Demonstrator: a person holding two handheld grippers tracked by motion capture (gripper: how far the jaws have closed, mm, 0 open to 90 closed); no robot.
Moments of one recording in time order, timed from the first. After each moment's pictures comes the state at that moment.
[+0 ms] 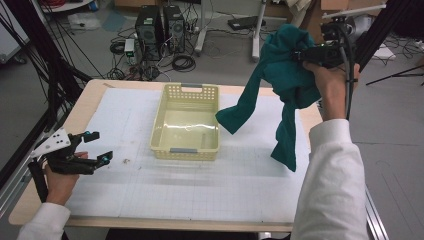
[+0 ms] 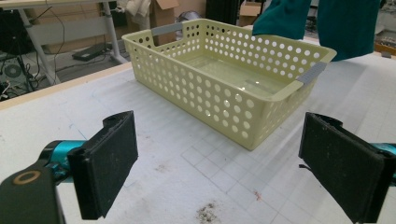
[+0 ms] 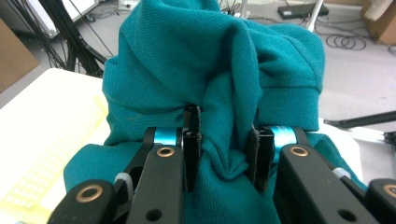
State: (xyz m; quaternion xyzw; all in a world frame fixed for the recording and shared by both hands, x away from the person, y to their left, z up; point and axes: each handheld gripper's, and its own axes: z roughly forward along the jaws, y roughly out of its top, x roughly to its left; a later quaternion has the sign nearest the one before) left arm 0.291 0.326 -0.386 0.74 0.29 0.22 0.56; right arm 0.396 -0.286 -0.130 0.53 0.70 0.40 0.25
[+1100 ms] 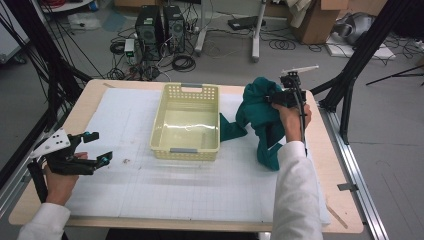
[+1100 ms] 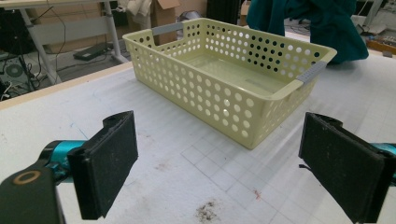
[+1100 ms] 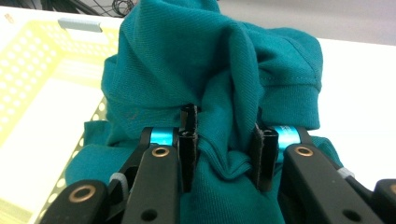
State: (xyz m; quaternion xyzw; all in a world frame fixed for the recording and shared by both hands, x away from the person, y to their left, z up) left arm 0.289 0.325 -0.386 0.74 0.30 0.22 0.56; right arm 0.446 -0.270 -0.290 0.58 0.72 0.34 0.17
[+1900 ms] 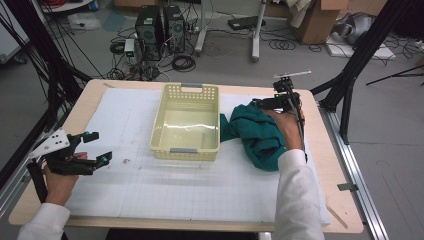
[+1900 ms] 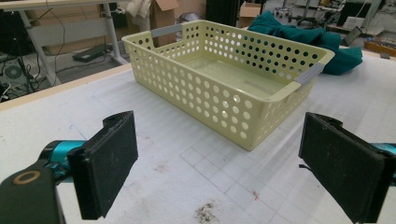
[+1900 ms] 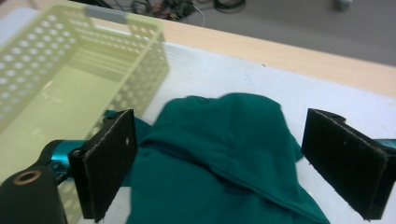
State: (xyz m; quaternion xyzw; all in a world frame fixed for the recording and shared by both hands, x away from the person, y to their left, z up) left arm 0.288 0.326 -0.385 0.74 0.29 0.22 0.57; right arm 0.436 -0.255 -0.298 0.52 0.75 0.37 0.19
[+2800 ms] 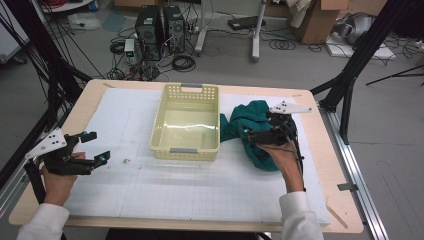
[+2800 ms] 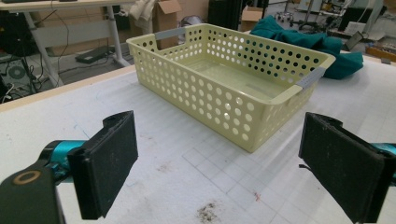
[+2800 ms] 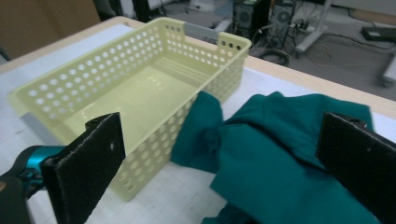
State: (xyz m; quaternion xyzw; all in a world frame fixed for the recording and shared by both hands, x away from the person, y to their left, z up) left arm 0.287 0.330 -0.384 0.73 0.30 0.22 0.57; right arm 0.348 -0.237 -0.326 0.40 0.75 0.48 0.22
